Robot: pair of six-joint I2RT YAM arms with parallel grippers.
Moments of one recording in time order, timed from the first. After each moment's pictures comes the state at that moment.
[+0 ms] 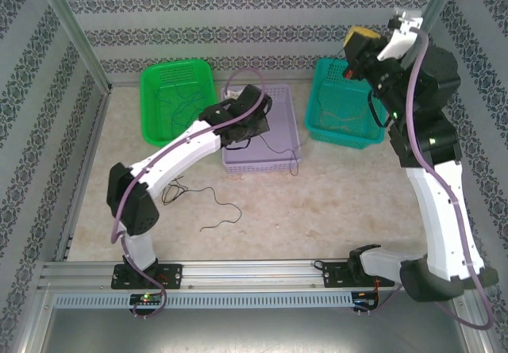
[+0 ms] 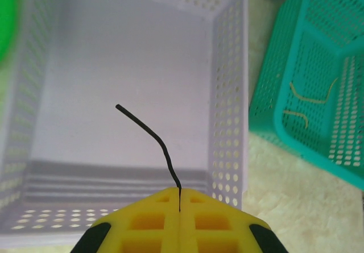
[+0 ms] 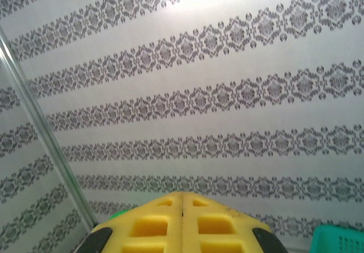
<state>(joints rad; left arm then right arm) -0.70 1.80 1.77 -0.82 -0.26 -0.94 0.25 1.25 1.80 -0.41 -0.11 0.28</state>
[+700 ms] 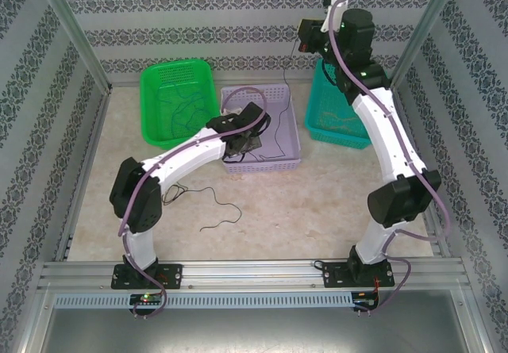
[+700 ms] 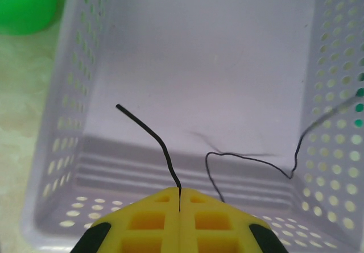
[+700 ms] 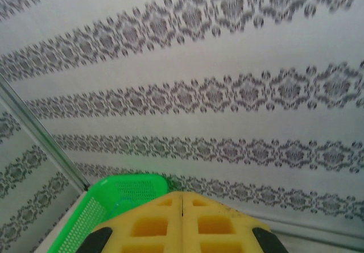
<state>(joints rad) -0.69 1.89 1.63 -0.81 -0.30 -0.98 0.24 1.78 1.98 -0.30 -0.23 0.31</state>
